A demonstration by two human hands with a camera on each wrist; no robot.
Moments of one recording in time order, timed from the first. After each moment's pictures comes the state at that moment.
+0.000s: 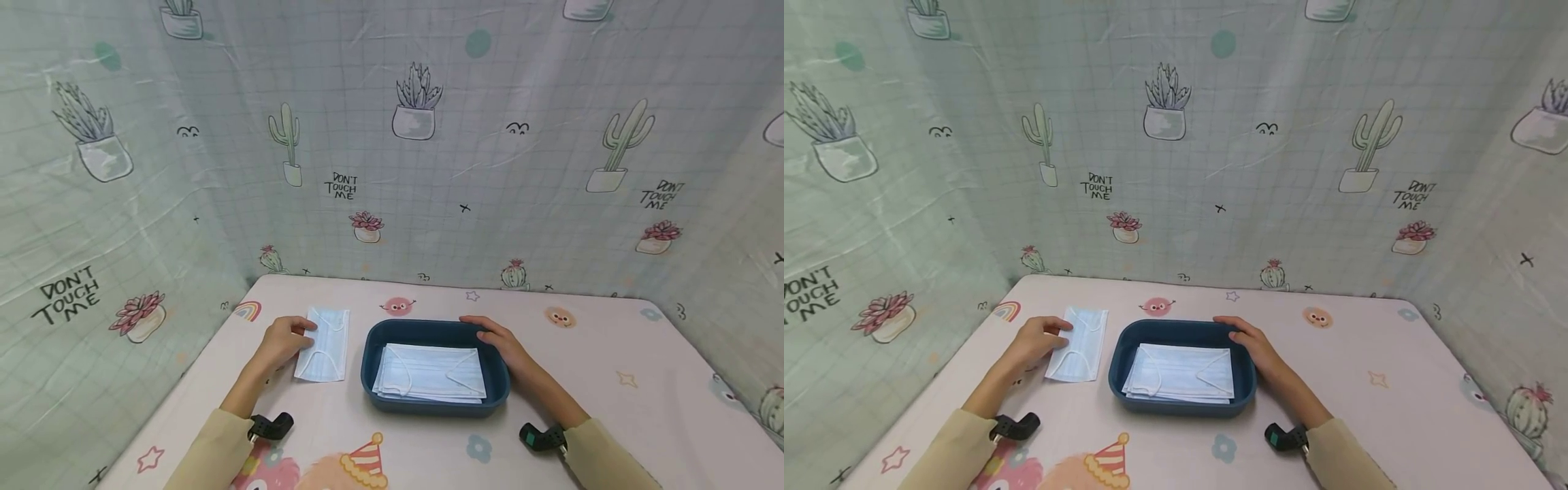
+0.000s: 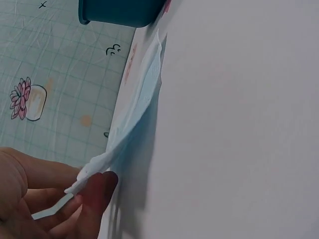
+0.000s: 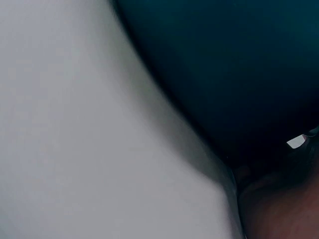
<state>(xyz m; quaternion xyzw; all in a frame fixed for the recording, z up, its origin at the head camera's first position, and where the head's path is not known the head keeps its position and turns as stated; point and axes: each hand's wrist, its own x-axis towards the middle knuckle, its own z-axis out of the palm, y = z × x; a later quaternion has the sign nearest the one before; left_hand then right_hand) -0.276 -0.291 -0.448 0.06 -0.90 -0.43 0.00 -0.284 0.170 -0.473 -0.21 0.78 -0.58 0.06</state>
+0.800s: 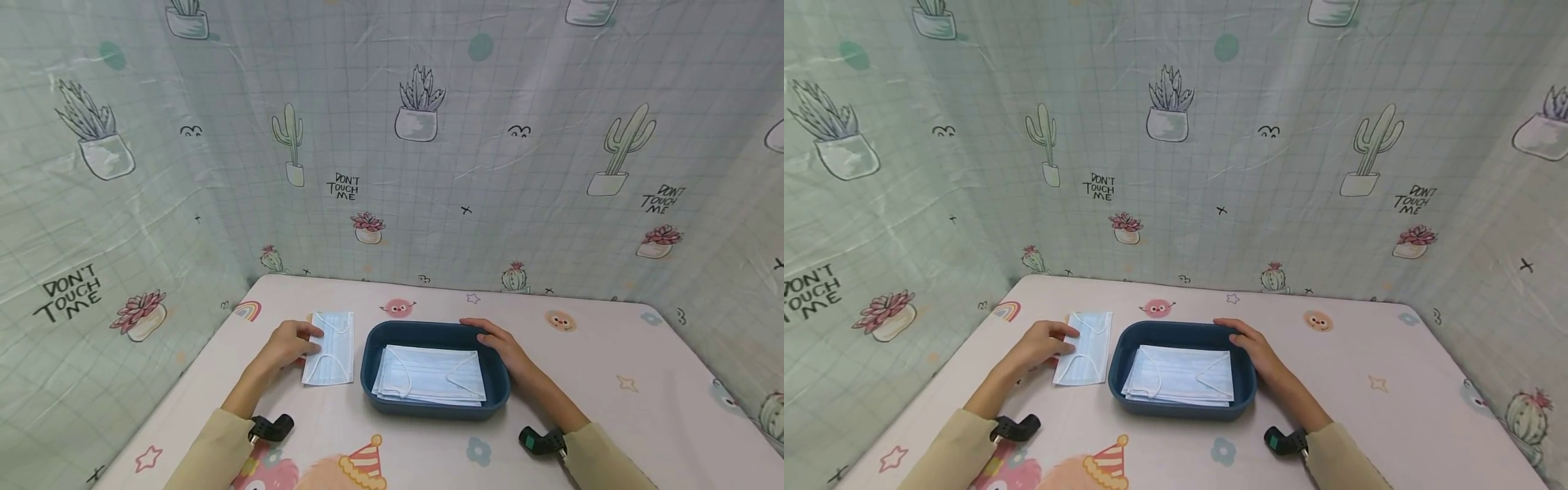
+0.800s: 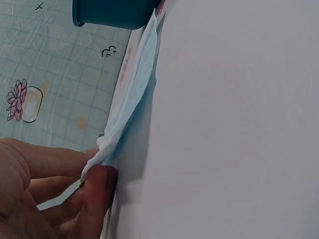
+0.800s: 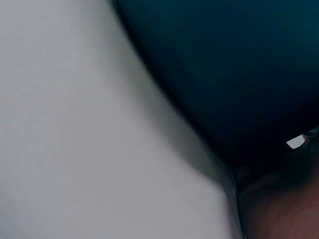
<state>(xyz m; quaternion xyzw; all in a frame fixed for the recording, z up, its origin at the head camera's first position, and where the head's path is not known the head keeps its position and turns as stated) -0.276 -0.285 -0.450 0.05 -0.89 -0.45 -0.05 -0.283 0.168 -0.473 -0.21 0.79 -0.58 0.06</state>
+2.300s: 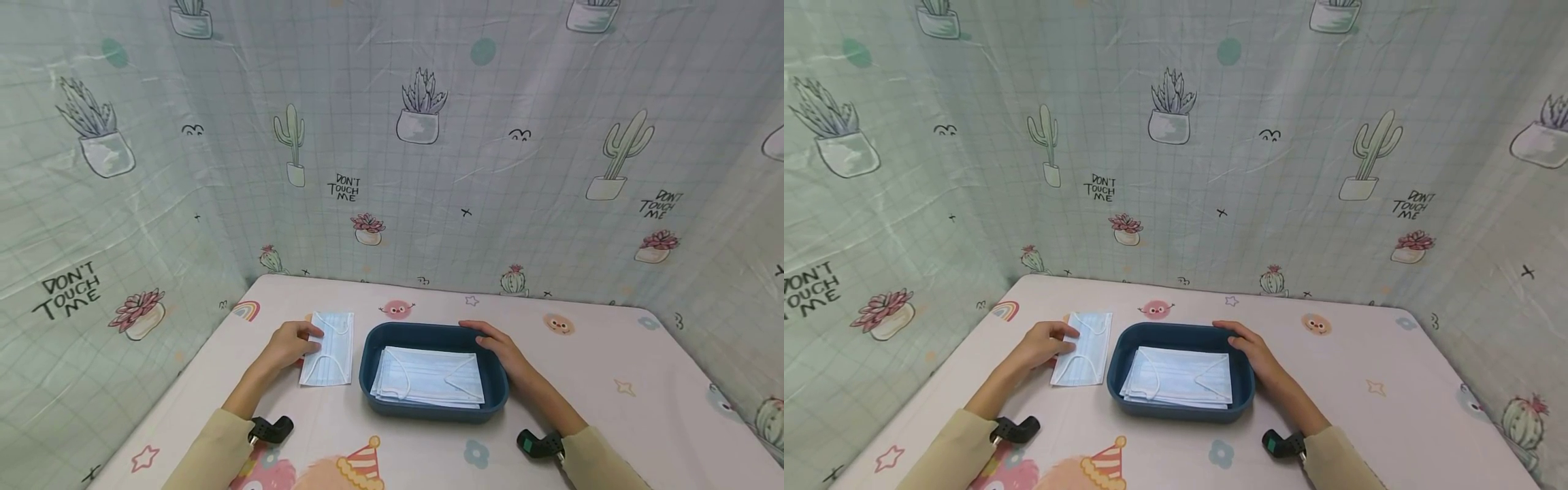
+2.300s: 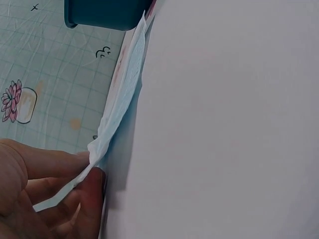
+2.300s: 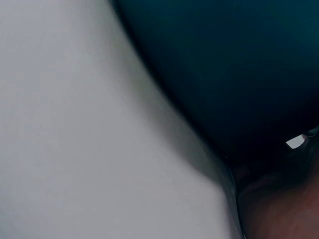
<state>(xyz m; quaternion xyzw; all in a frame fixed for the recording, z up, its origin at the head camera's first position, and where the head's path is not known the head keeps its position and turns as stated) -0.279 -0.285 -0.461 0.04 -0.90 -0.43 -0.03 -0.282 0.168 -0.475 -0.21 0.77 -0.59 0.06</state>
